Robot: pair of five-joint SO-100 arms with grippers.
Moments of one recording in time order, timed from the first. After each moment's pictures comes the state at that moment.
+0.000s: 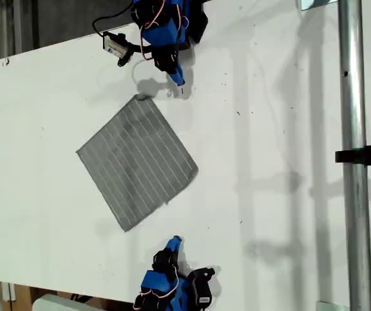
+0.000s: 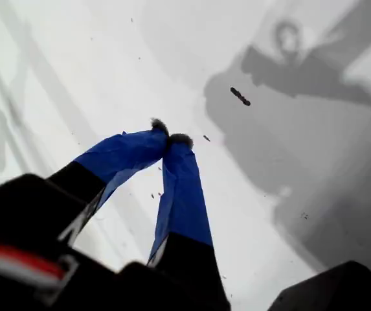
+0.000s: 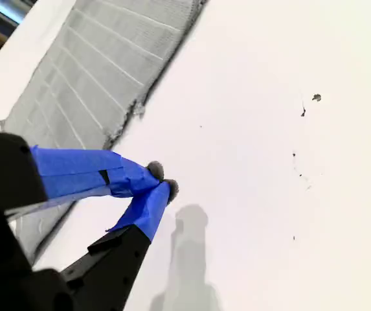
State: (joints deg) arm 0 -10.1 198.7 178.6 73.5 -88.0; arm 1 -0.1 188.3 166.5 83.2 85.3
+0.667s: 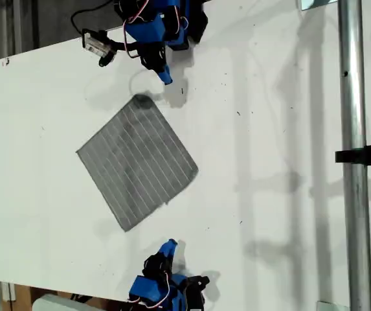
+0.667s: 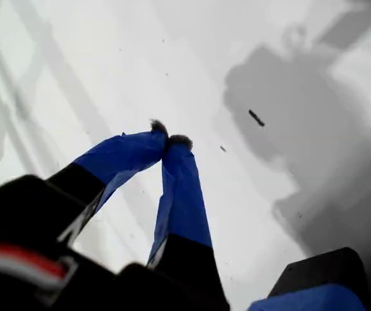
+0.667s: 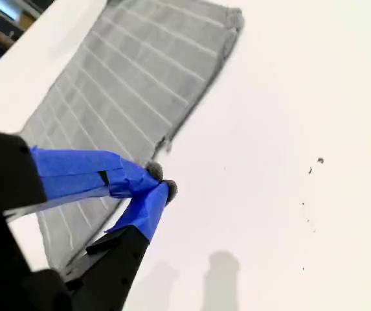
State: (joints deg) arm 0 -5.8 167.9 150.6 71.5 -92.9; arm 1 6.4 165.7 141.4 84.5 72.6
